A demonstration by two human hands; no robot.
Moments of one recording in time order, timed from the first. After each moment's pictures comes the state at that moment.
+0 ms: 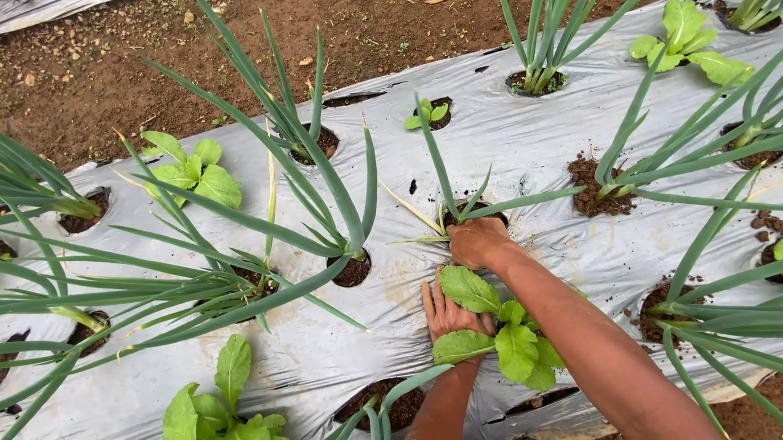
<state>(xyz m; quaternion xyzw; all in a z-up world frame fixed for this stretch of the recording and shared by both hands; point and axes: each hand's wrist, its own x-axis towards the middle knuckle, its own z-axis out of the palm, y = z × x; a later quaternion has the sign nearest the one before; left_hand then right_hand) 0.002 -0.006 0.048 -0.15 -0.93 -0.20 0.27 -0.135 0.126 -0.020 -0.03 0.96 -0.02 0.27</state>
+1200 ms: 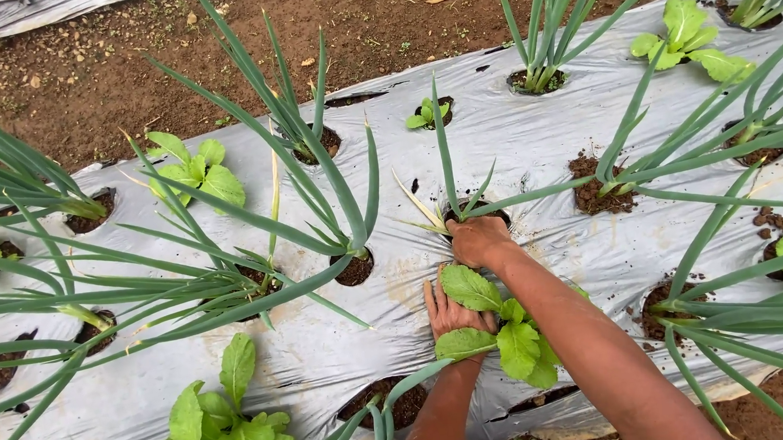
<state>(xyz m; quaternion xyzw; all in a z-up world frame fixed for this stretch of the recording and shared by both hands) 0.001 -0.012 0.029 -0.19 -0.97 -0.16 0.00 -0.135 0.128 -0.017 -0.01 0.96 -0.05 0.27</state>
